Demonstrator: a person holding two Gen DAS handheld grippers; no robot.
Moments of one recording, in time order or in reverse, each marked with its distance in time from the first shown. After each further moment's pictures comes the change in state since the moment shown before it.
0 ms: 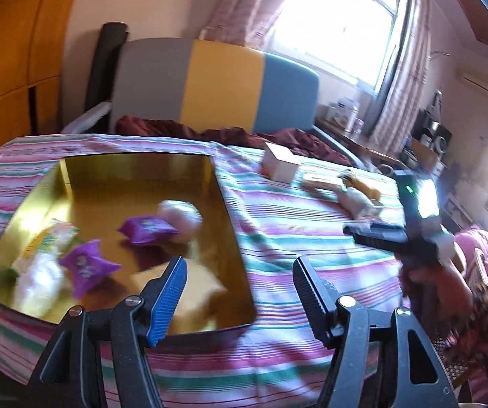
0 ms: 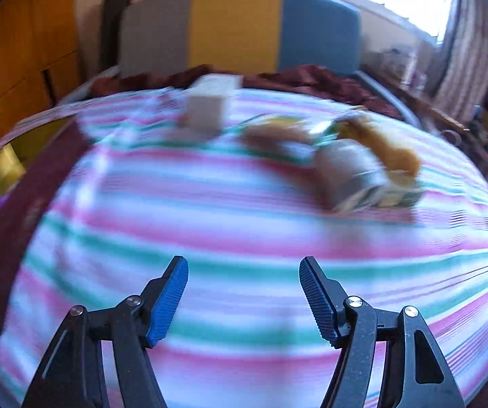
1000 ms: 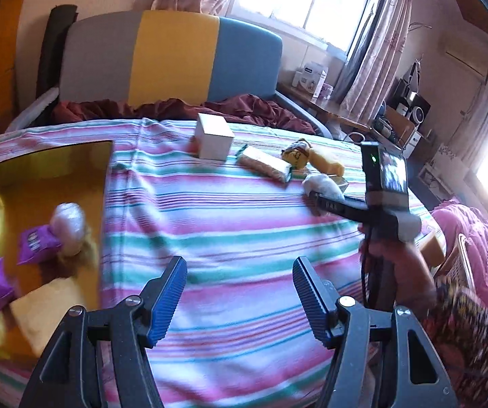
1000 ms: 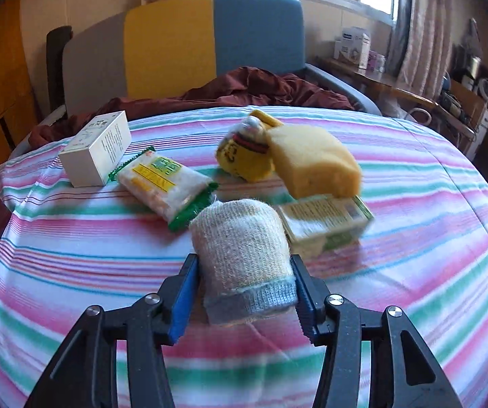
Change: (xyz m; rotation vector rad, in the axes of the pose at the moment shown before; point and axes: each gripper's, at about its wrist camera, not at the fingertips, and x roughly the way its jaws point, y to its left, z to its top) left arm 0.069 -0.088 0.026 0.043 0.155 -0.105; right arm 0.042 -0.098 0.026 0.164 -0.045 -0.049
